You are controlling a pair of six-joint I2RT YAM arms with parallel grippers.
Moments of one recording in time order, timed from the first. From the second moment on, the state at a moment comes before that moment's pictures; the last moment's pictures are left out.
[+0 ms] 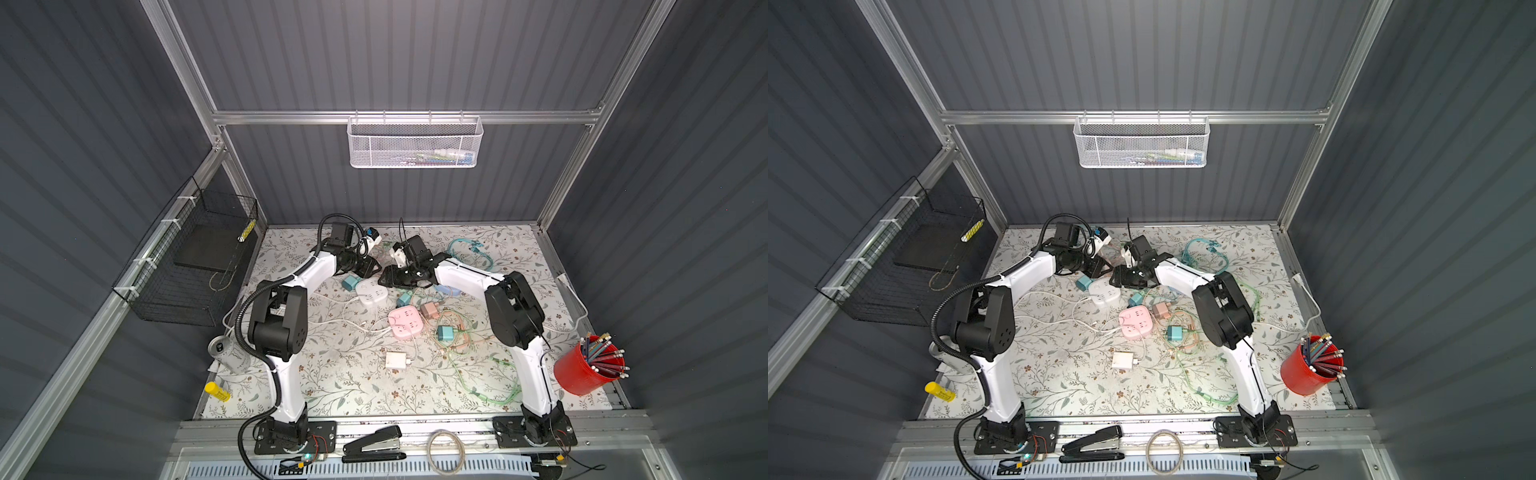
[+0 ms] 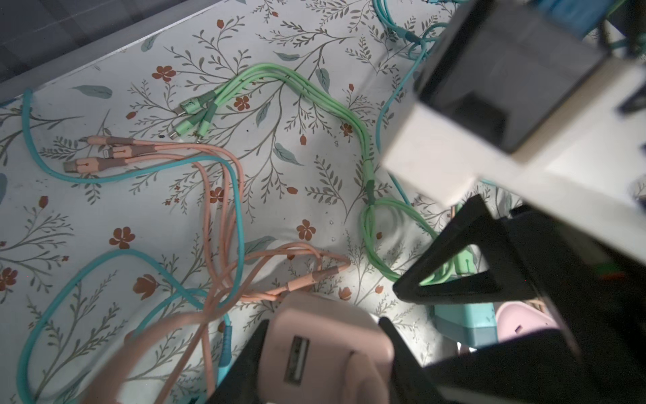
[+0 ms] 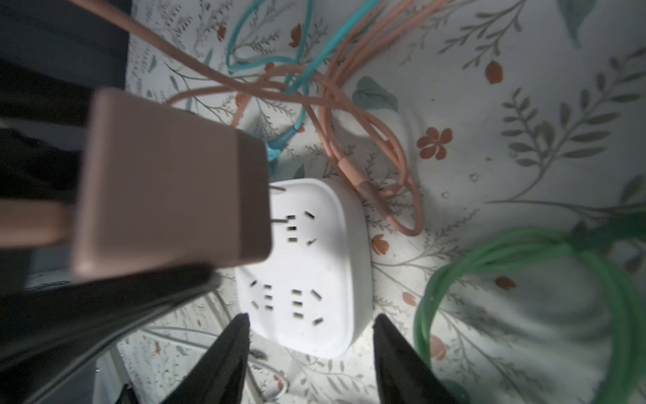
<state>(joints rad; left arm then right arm) -0.29 1.97 1.52 -0.46 0.47 0.30 0.63 2.18 1.68 -0.35 -0.41 0.54</state>
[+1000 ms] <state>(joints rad) -0.29 2.25 1.86 -0.69 0.46 0.08 0.54 1.46 0.98 -0.19 -0.19 0.47</state>
